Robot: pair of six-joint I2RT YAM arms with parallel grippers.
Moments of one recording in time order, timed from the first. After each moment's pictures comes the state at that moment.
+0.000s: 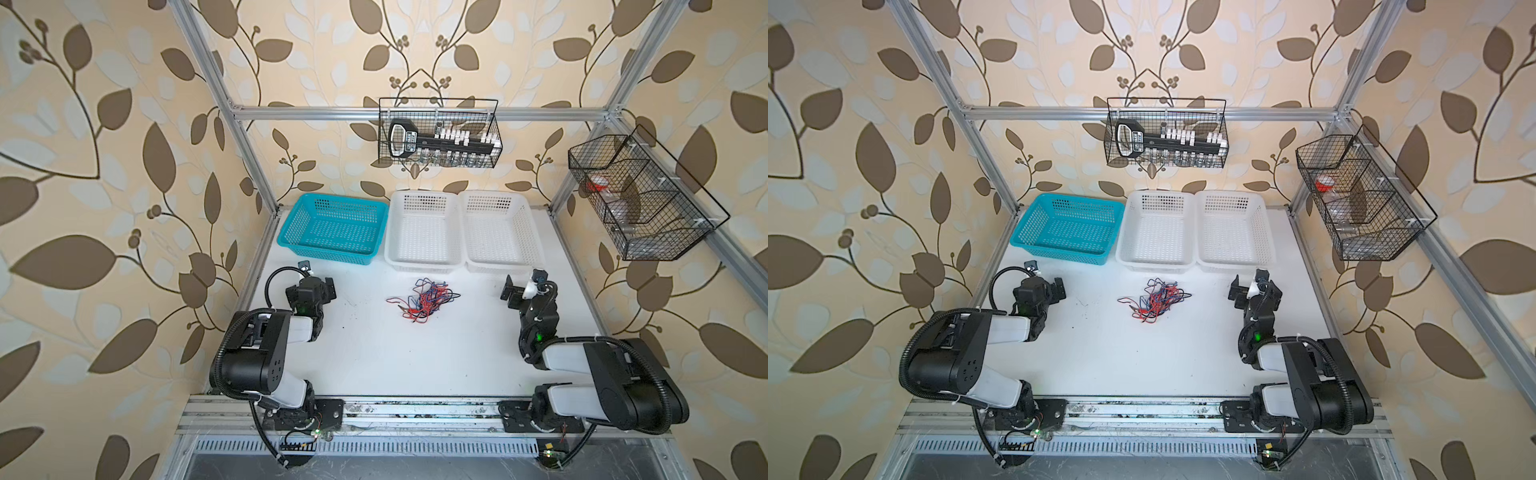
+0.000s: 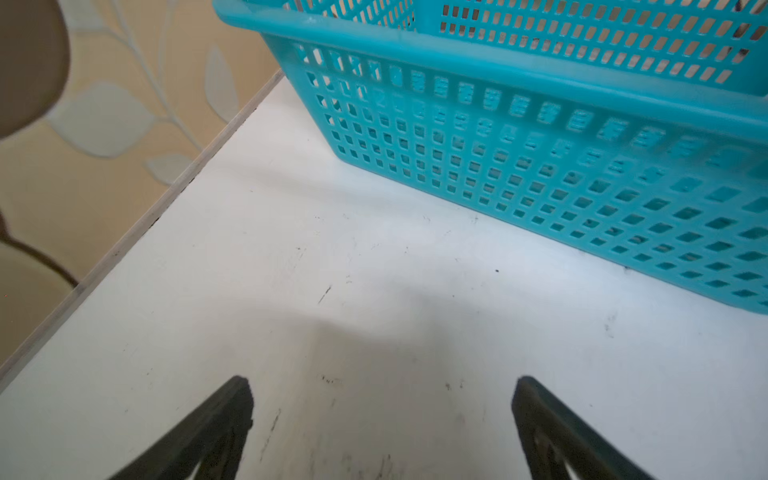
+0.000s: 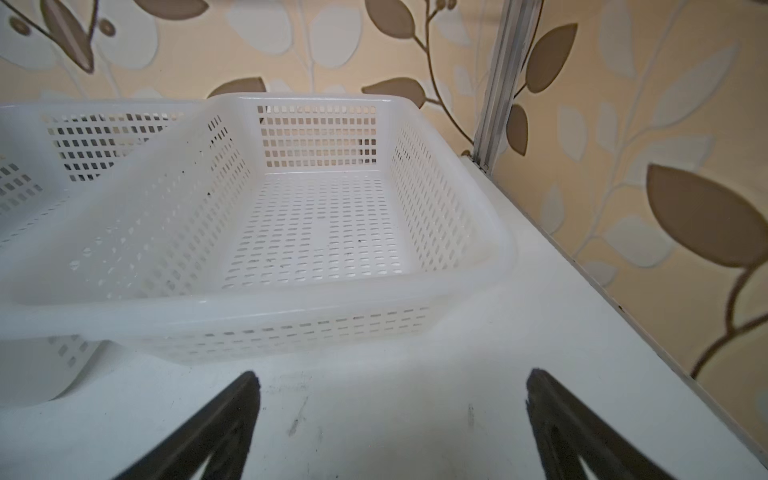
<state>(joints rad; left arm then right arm) -0.01 1.51 0.36 0.62 -0.32 -0.16 0.07 1.35 0.14 1.02 0.35 0.02</state>
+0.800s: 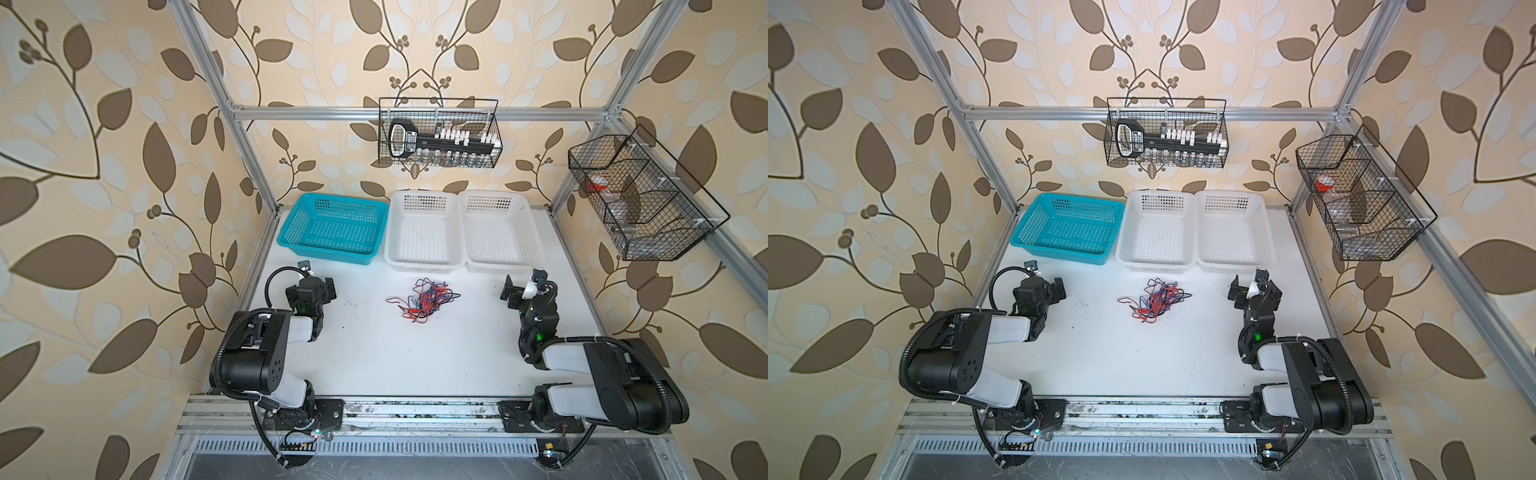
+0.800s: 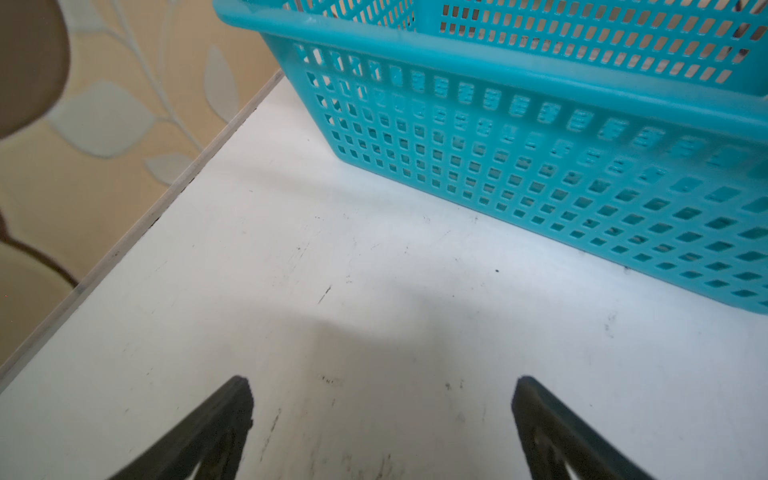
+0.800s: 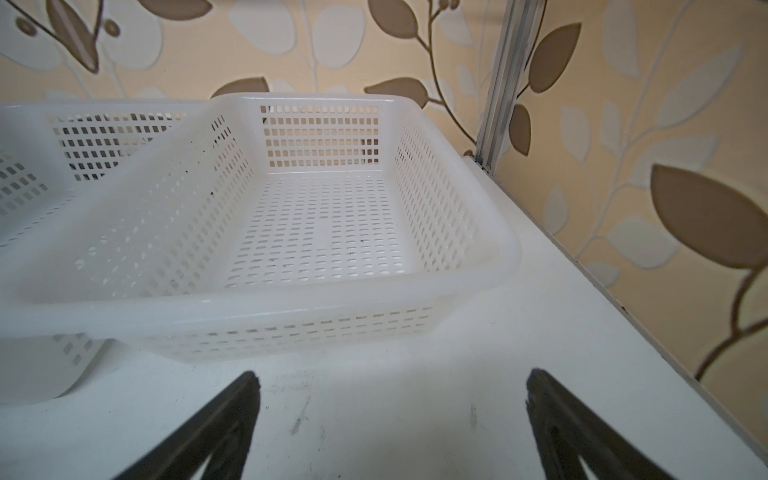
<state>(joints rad) -0.01 1.51 0.36 0.62 -0.32 -0.16 0.07 1.35 0.14 1.02 0.35 0.02</state>
